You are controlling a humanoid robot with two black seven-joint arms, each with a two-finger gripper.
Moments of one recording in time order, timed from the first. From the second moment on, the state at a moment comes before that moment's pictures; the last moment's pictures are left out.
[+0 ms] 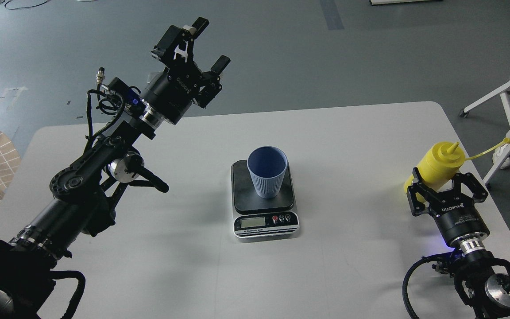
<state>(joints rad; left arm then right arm) -0.75 0.18 -0.94 -0.87 0.76 -0.46 -0.49 -0.03 0.00 1.69 1.01 0.09 0.49 -0.26</state>
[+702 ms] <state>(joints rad) -0.75 0.18 -0.94 -0.87 0.76 -0.47 -0.49 -0.16 0.00 1.70 1.12 0.13 0.49 -0.26</state>
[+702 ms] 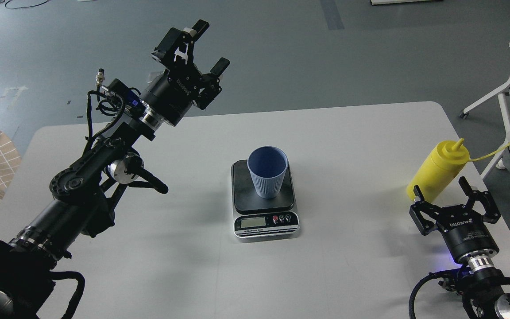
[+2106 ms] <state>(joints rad) -0.76 0.15 -0.98 -0.87 0.75 -0.48 -0.49 0.11 -0.49 1.90 1.59 0.13 0.49 -0.26</state>
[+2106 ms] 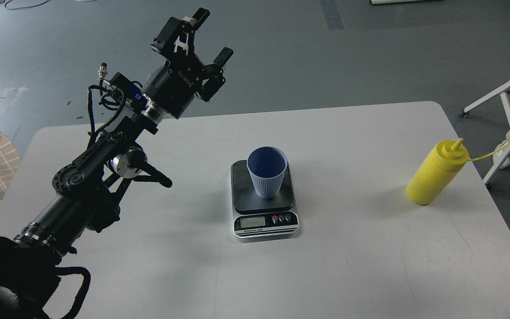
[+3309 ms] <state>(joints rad) -0.81 0.06 -1.05 -0.81 0.61 -0.49 -0.49 0.64 0.00 1.49 1.09 -0.51 0.49 -0.26</state>
